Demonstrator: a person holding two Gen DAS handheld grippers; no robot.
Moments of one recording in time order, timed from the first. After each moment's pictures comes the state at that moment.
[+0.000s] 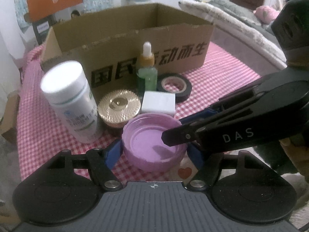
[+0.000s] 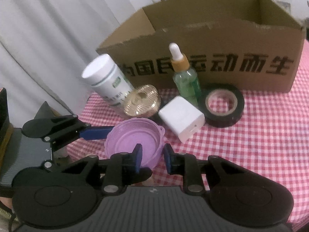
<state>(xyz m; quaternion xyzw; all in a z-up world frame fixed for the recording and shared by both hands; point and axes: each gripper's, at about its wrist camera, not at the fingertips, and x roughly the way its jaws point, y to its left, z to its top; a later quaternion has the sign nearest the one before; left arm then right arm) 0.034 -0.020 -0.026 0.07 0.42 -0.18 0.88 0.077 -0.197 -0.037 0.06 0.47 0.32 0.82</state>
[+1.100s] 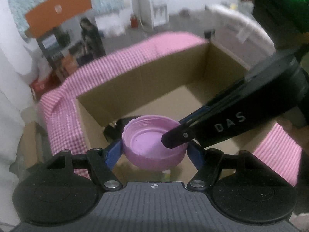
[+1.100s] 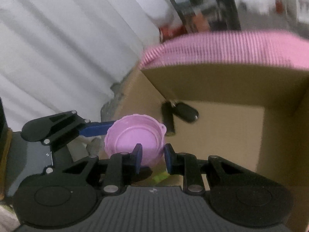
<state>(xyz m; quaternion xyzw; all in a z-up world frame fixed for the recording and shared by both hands) 0.224 0.005 0.044 0.13 0.47 -0.15 0.86 0.314 -0.149 0.038 0.09 0.53 0.37 0.76</state>
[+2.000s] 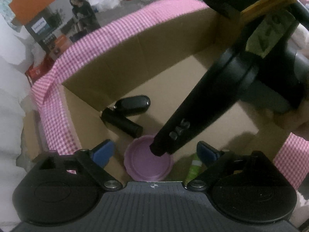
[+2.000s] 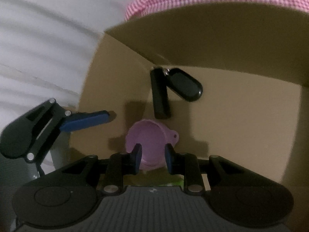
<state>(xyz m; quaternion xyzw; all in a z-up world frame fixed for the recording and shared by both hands) 0.250 0.004 0.021 0.16 0.54 -0.14 0.82 0.363 -0.107 -0.035 0.09 0.64 0.38 0.66</state>
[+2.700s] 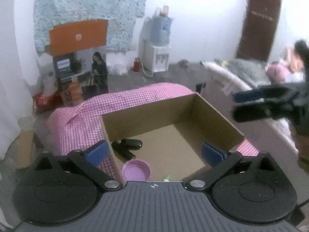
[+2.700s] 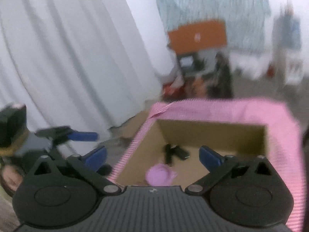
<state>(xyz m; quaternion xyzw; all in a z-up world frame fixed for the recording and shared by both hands) 0.125 0.058 0.115 0.00 0.33 -0.16 0.93 0.186 -0.217 0.149 0.04 0.32 0.35 0.88</state>
